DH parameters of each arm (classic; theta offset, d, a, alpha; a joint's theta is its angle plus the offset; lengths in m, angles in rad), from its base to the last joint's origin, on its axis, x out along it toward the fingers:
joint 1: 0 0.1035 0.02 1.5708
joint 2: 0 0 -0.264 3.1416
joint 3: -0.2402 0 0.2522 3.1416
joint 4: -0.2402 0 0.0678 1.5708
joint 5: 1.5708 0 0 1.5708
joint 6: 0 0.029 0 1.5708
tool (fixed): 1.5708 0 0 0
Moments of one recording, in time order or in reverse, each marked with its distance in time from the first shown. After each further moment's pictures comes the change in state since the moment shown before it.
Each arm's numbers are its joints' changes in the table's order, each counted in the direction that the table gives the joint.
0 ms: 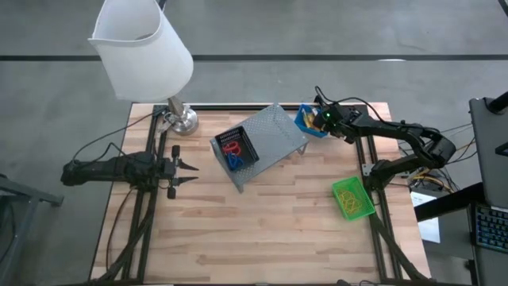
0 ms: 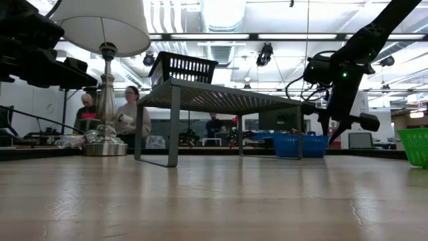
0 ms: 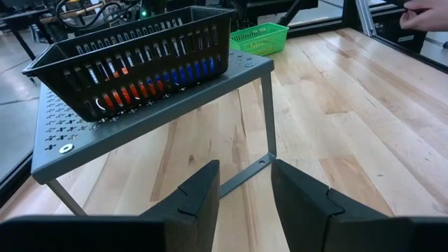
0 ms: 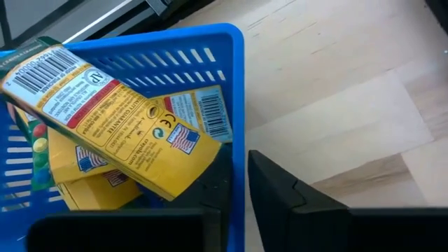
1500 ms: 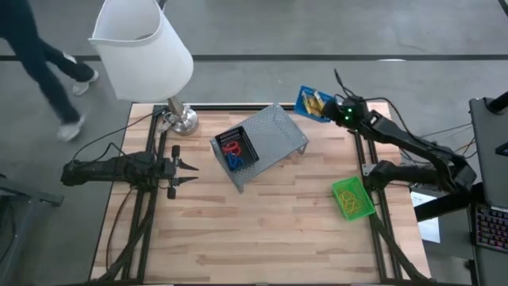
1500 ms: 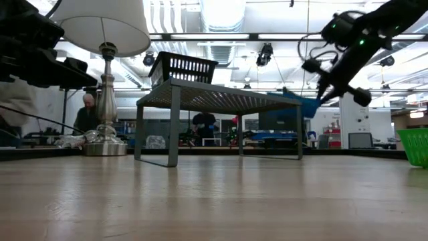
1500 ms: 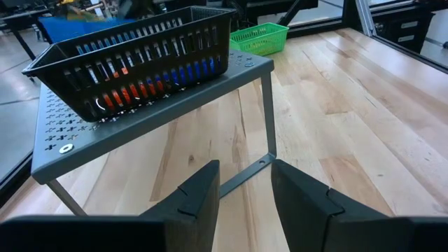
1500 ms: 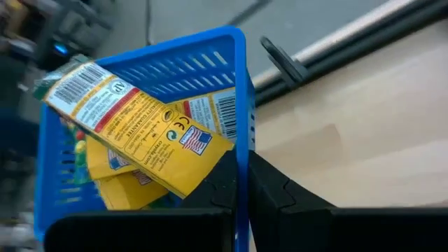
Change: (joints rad) left arm 0.000 0.000 0.000 0.000 0.000 0.000; right arm 0.000 0.356 0.000 0.054 -0.060 -0.073
